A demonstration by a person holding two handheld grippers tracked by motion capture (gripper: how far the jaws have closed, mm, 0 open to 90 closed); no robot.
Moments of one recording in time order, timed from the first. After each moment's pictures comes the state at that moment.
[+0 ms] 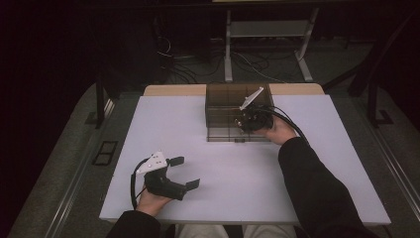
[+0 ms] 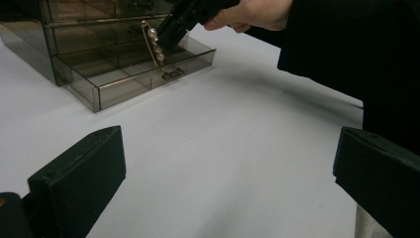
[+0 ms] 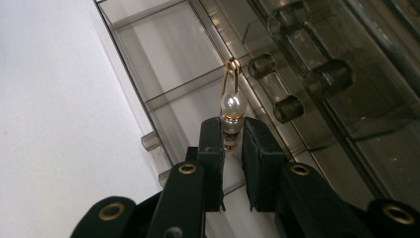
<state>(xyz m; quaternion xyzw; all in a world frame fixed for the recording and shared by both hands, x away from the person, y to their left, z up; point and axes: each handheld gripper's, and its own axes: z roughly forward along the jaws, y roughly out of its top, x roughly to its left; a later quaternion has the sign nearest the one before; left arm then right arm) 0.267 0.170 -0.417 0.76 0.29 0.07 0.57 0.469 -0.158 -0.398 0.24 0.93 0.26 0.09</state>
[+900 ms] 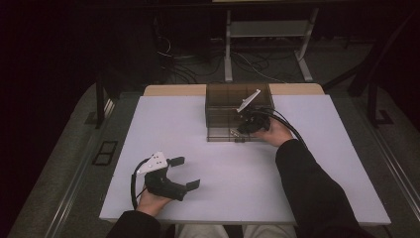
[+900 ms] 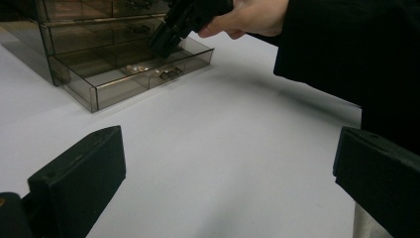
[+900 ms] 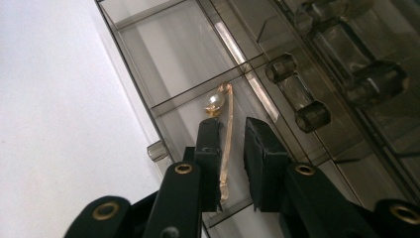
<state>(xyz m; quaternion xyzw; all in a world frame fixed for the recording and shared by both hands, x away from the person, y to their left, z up) 0.266 0.169 -0.417 0.77 0.29 0.07 0.57 0.468 -0.150 -0.407 0.25 0.93 0.26 0.08</state>
